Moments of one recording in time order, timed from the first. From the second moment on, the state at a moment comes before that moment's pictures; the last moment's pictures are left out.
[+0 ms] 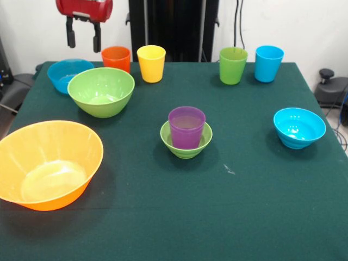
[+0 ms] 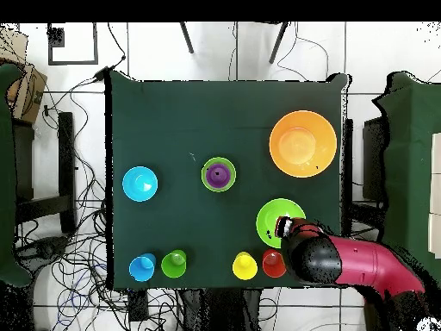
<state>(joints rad) -0.87 -0.92 0.32 2.02 -0.56 0.41 1.83</state>
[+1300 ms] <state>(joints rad) -1.12 -0.76 0.52 2.02 -0.75 0.41 1.83</state>
